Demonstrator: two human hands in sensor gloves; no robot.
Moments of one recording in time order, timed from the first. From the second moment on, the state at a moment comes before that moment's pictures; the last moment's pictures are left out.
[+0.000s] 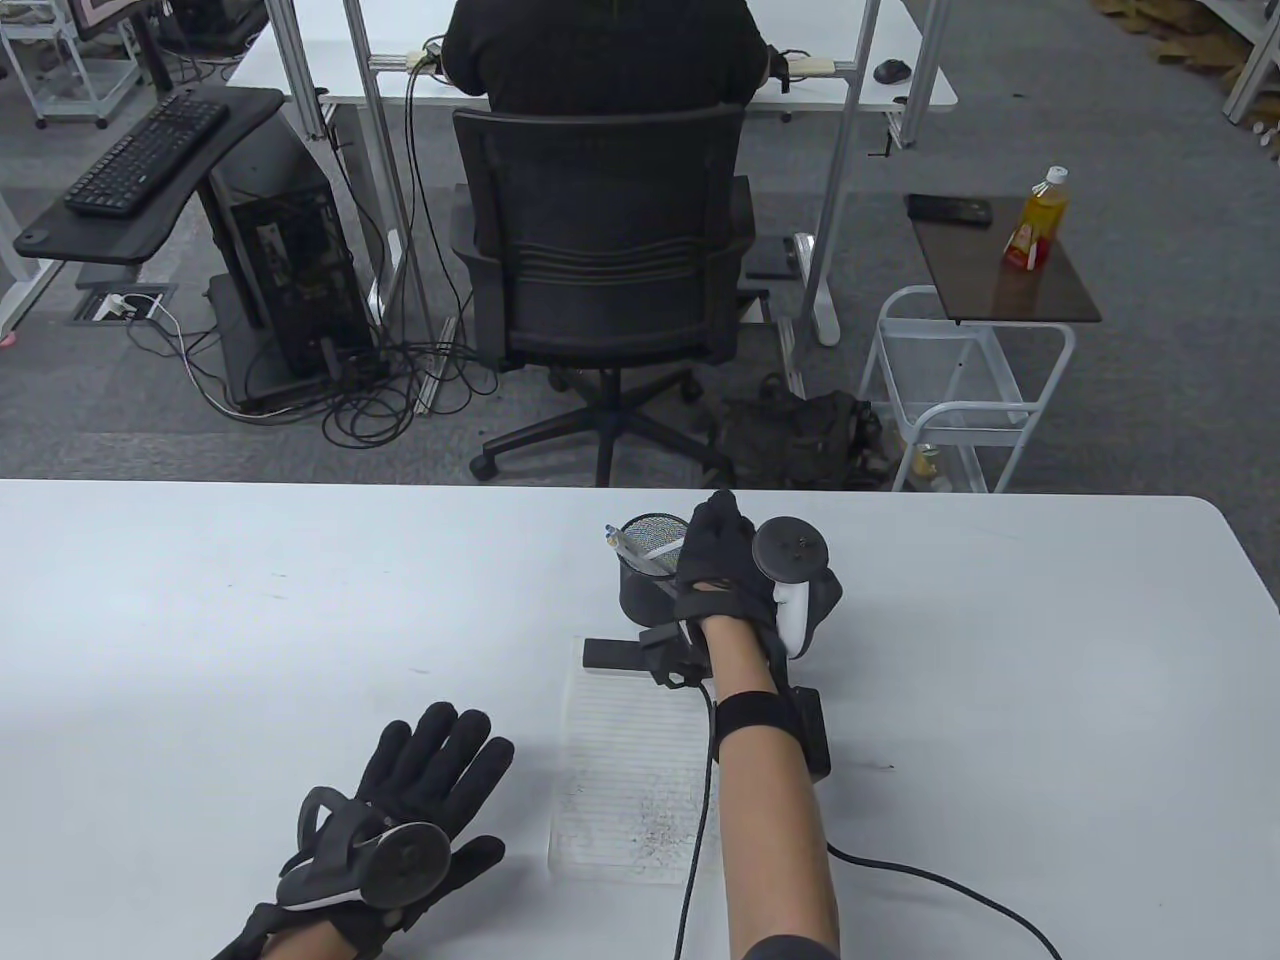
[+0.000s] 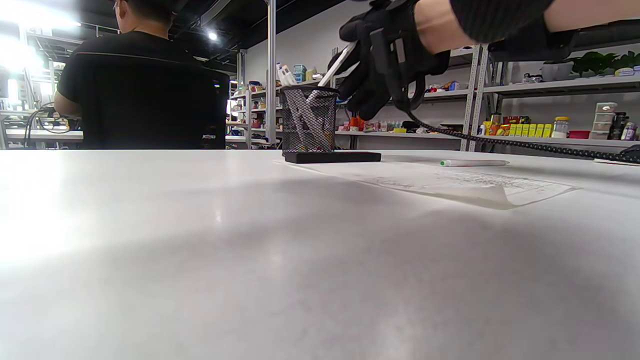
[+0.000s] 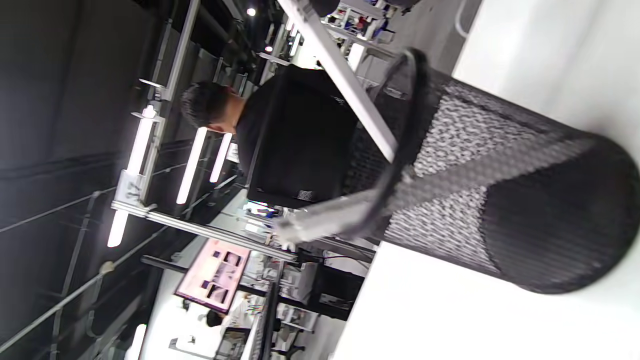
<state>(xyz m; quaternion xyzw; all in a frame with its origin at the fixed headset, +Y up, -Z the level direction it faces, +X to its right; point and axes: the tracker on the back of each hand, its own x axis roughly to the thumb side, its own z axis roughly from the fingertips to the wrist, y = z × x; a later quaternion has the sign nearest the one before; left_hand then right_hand) -0.226 -0.750 -0.300 0.05 -0.29 0.02 0.95 0.101 -0.714 -0.525 -0.08 -0.04 0.81 0.58</state>
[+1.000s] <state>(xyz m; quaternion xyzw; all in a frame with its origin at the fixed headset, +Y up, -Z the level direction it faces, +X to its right) -0.230 -0.751 -0.301 0.03 -0.31 0.06 0.95 0.152 -0.761 -0.369 0.06 -0.09 0.46 0.88</state>
